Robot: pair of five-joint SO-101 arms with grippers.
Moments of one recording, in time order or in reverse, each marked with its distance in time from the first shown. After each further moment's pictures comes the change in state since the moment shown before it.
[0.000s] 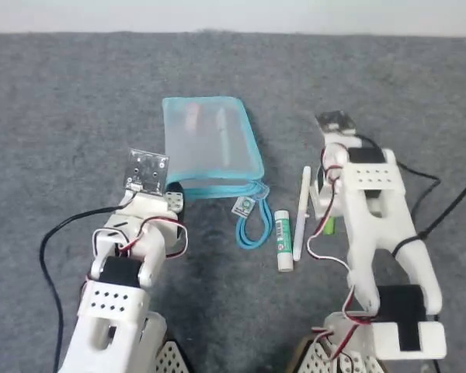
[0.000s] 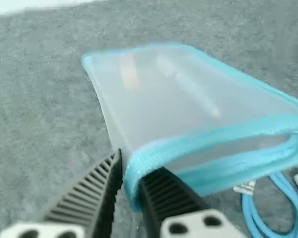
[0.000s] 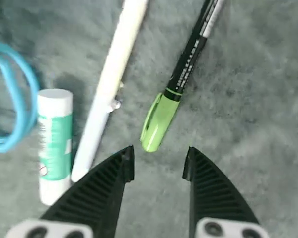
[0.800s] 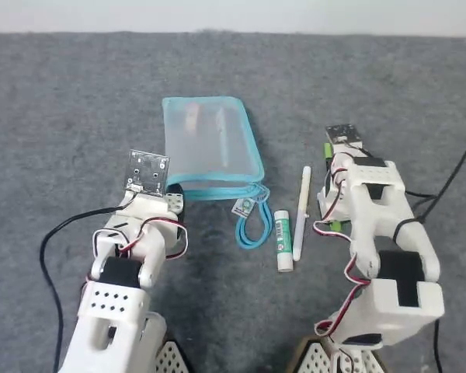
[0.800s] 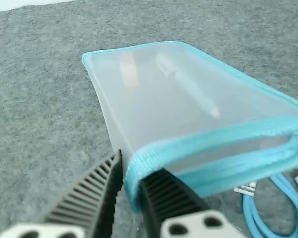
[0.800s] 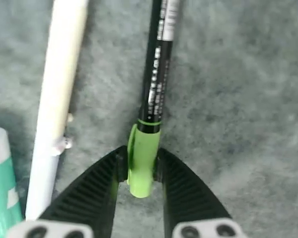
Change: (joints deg) left arm 0.0 0.0 0.3 0.0 0.0; right arm 4.5 13.2 0.8 -11.9 0.8
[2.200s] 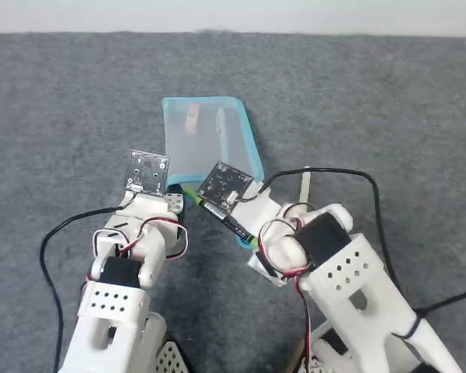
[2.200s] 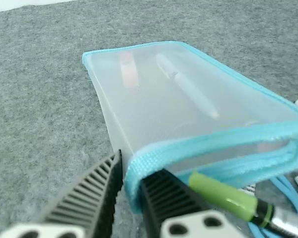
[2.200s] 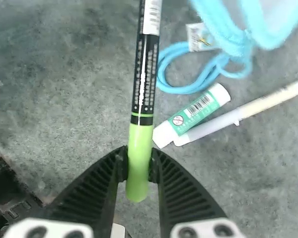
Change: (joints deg) left arm 0.0 0.0 0.0 0.0 0.0; right arm -40.9 -46.8 0.2 33.8 8.8
